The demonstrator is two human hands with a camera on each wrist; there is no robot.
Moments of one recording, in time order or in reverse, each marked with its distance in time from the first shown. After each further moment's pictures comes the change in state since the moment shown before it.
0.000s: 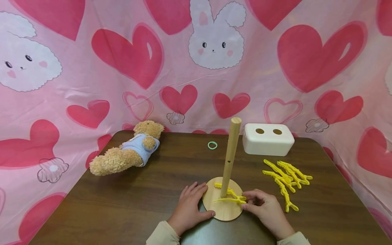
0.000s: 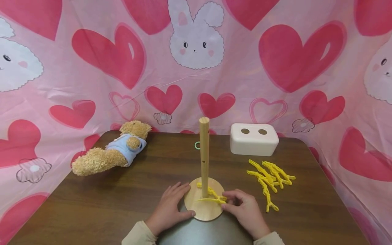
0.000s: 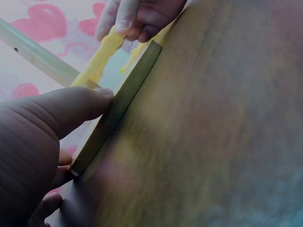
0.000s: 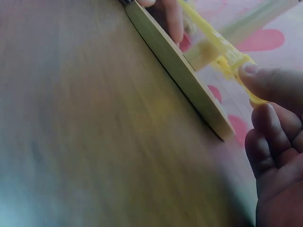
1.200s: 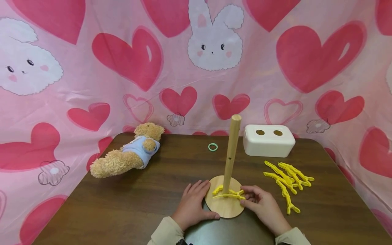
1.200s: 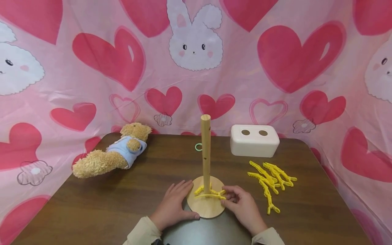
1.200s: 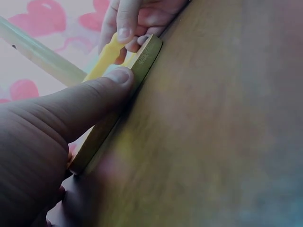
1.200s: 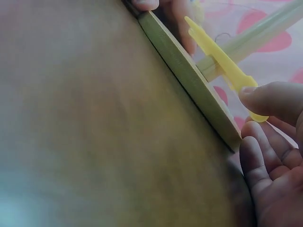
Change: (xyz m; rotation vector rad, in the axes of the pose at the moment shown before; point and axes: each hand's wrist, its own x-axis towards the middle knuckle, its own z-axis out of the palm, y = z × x) left_hand 0.020 -0.005 0.009 0.099 -0.078 -0.023; right_hand 0.020 -0.003 0.005 -0.040 -0.041 0.223
